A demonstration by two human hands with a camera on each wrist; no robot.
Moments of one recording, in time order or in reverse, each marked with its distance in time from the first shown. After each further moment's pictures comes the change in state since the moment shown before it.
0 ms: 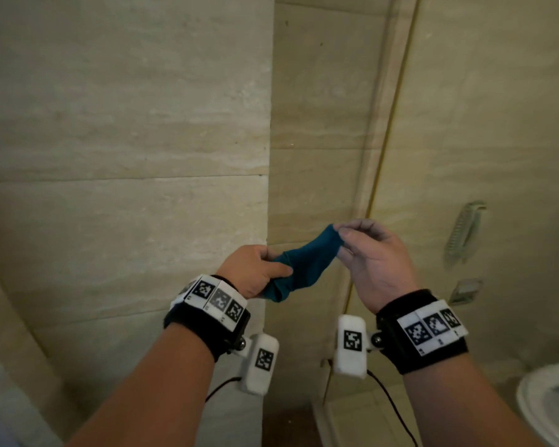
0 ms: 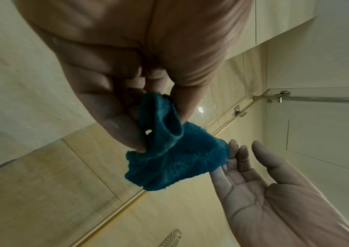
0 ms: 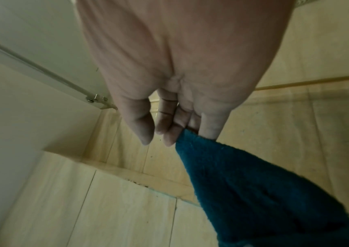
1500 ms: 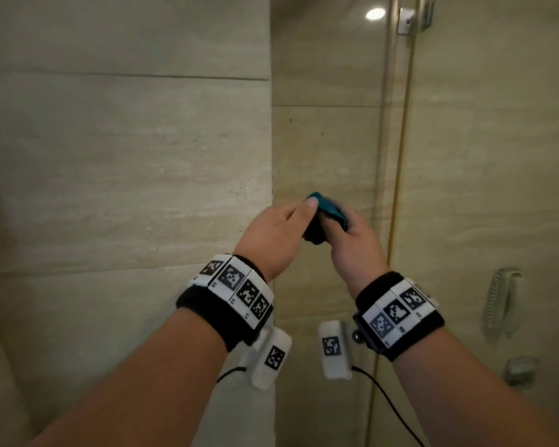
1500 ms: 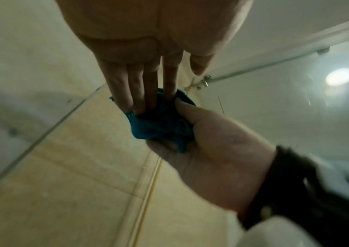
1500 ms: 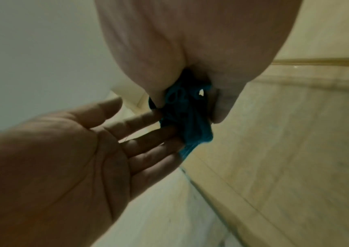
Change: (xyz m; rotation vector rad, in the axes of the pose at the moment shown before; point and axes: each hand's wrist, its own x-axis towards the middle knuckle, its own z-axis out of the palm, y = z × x) left_hand 0.001 0.178 -0.003 0.245 0.219 0.630; right_hand 0.104 -0.065 0.081 -0.598 -0.100 -0.379
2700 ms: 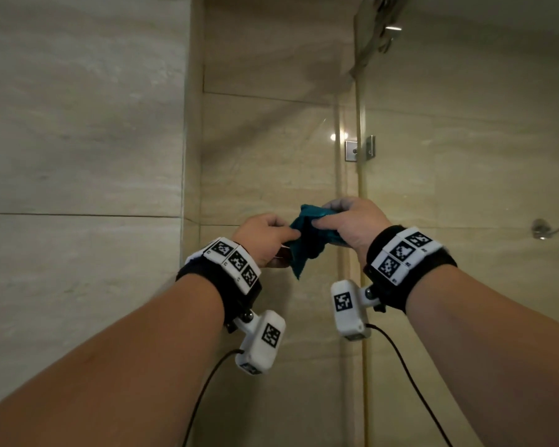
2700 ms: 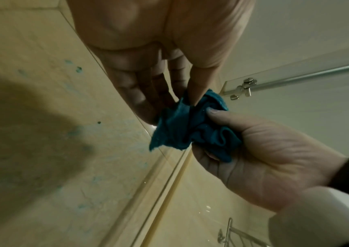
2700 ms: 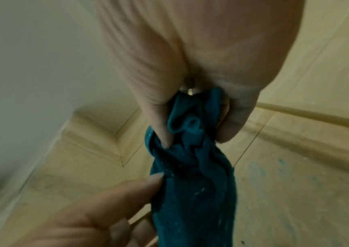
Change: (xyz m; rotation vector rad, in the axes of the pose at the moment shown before) left_hand 0.266 0.083 0.037 -0.236 0.049 -0.060; right_hand 0.288 -0.068 -0.116 -0.121 -0.037 0.013
